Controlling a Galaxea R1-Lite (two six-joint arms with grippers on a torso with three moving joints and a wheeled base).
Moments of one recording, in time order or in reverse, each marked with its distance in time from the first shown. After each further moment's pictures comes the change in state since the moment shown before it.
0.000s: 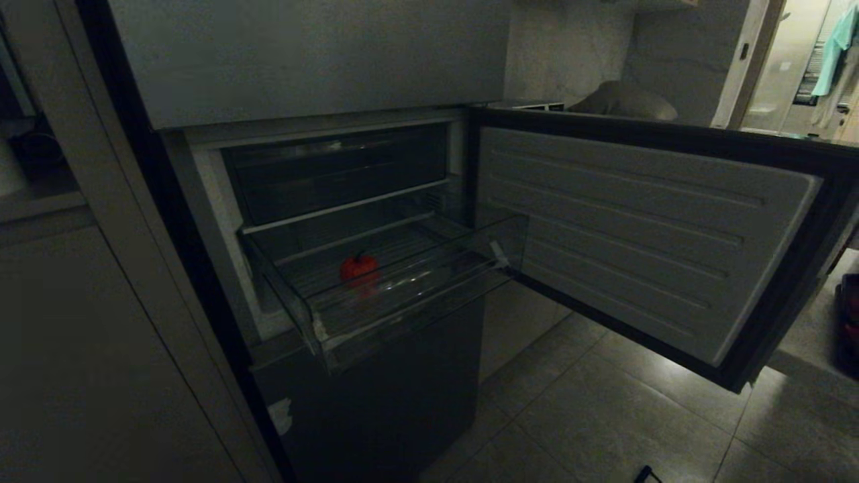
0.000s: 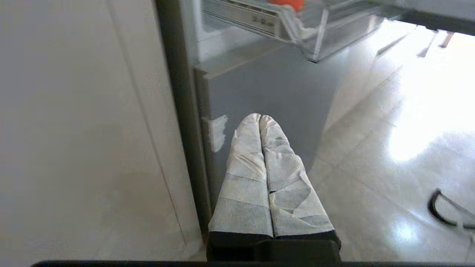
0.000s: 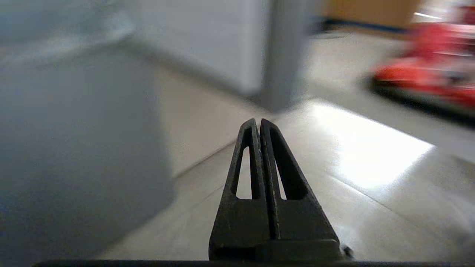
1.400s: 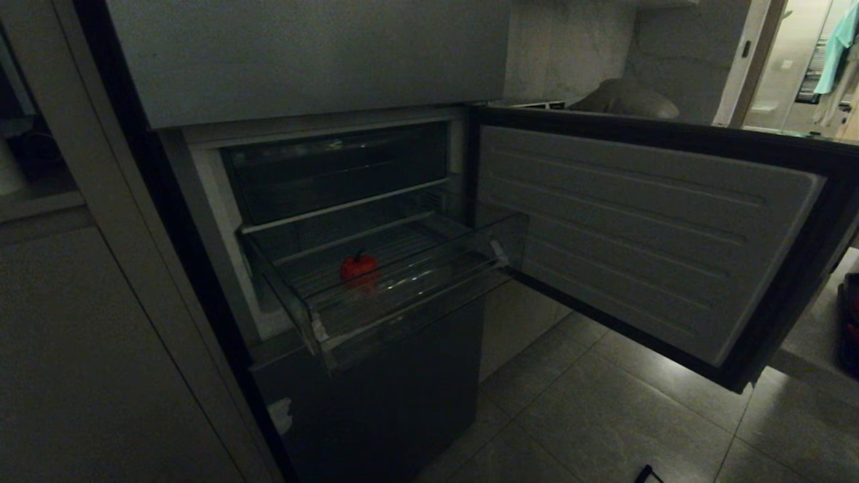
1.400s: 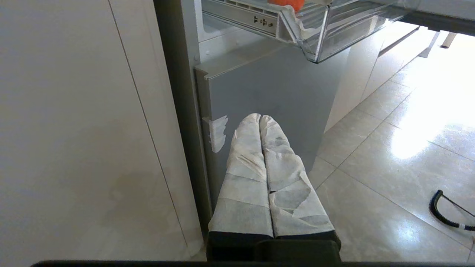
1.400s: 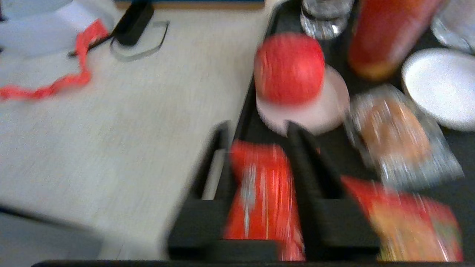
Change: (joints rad) left arm 0.001 0.000 0.000 0.000 0.000 0.000; right arm -0.709 1.691 -0.850 -0.486 0.234 0.038
